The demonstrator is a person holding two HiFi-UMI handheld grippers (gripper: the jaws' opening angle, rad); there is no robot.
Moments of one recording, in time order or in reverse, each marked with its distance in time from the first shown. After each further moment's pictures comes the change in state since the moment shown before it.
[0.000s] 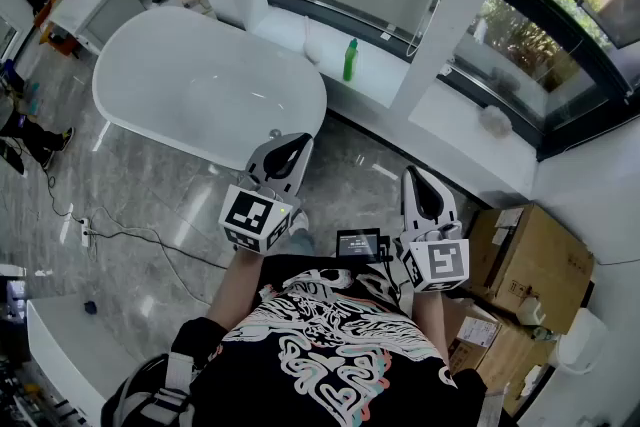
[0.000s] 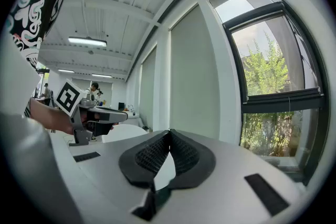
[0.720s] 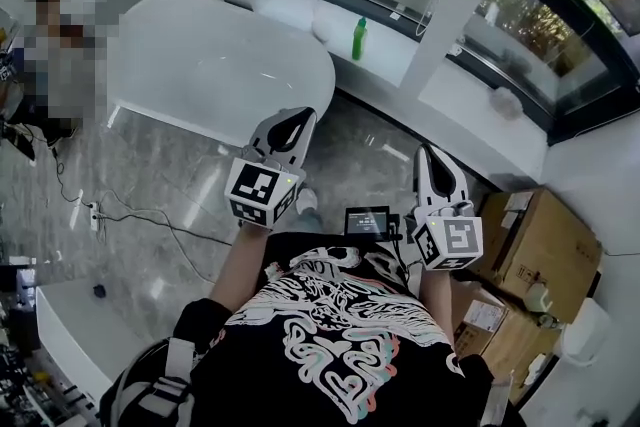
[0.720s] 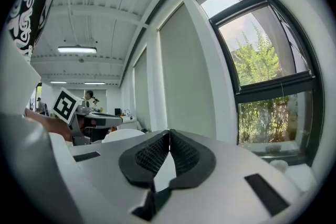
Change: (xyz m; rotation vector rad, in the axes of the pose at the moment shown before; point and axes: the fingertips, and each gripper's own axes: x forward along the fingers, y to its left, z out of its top) left arm -0.007 0.001 -0.011 0.004 0.054 0.039; right arm -0.015 -0.010 -0.013 0.123 0.010 -0.039
